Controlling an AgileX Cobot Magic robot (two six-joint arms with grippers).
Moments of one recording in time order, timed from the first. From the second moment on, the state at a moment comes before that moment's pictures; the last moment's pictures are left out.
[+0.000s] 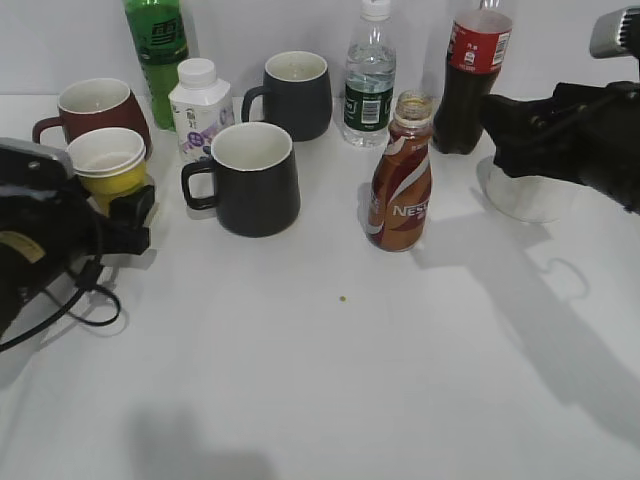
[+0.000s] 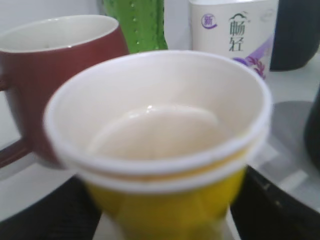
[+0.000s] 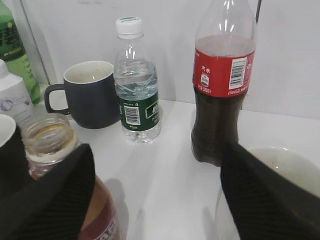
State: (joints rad) left arm -0.28 1.96 -0.50 0.00 -1.17 0.05; right arm 0.43 1.37 -0.49 0.17 -0.66 -0.08
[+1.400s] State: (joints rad) left arm -0.28 1.94 -0.41 0.28 -1.21 -0.05; right arm 0.43 1.62 -0.49 -0.30 -0.79 0.12
